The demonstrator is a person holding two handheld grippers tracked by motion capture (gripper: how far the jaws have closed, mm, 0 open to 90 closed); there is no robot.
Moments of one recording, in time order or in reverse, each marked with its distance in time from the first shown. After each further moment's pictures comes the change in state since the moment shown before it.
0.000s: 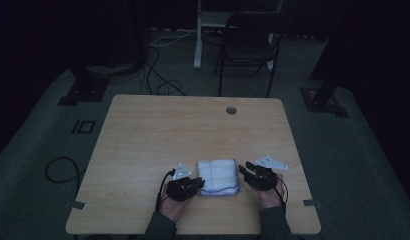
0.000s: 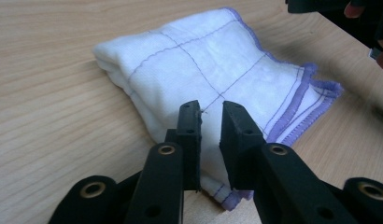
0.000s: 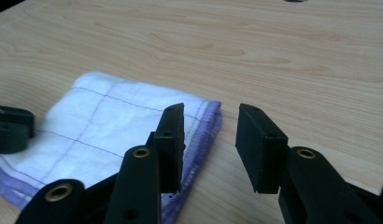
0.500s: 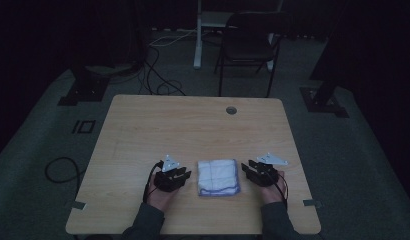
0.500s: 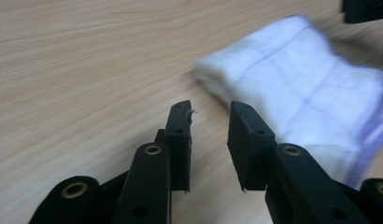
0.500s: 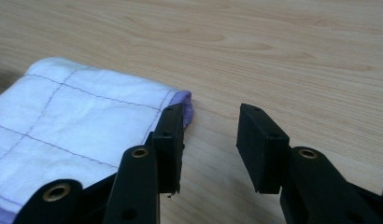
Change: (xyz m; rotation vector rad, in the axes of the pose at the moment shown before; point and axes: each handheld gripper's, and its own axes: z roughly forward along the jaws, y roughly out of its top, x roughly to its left) left arm 0.041 0.010 -0.018 0.020 0.153 0.043; right arm -0.020 -0.003 0.015 0.048 -0.028 -0.011
